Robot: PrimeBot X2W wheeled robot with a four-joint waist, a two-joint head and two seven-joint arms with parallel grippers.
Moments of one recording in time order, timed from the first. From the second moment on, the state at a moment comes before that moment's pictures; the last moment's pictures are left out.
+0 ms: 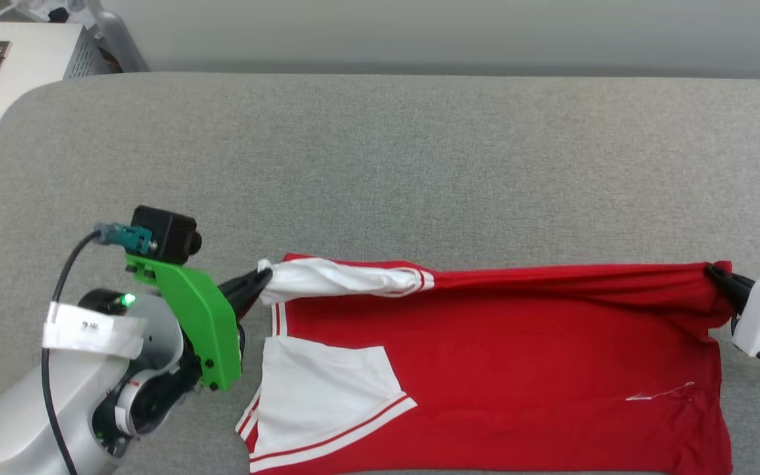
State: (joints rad) left arm -0.51 0.75 -0.77 -0.07 -1.12 0.15 0.32; right arm -0.33 -0.48 0.05 0.26 0.68 0.13 0.56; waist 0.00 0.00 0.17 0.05
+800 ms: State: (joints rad) left arm -0.30 0.75 -0.88 -0.01 -1.15 0.15 0.30; right arm -0.09 -0.72 0.30 0.07 0.75 0.13 0.58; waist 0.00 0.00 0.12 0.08
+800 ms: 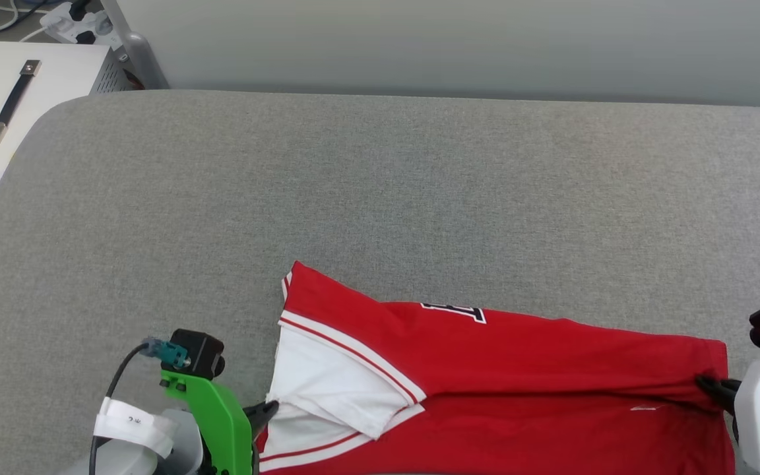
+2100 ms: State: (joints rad) left arm -0.26 0.57 -0.70 0.04 -0.88 0.12 -0.26; right arm 0.00 -0.39 -0.14 -0.04 0.66 0.13 0.88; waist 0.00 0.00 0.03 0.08
